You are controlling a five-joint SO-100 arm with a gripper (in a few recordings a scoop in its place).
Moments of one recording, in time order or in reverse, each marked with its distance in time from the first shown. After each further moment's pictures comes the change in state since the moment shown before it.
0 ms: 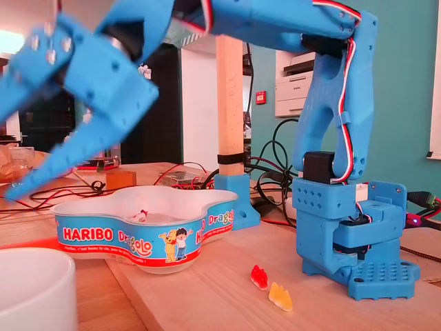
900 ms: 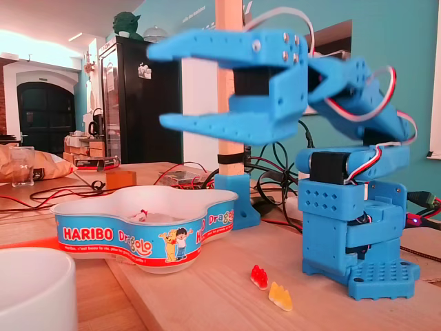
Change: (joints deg) arm -13.4 82.5 70.6 -29.1 -13.3
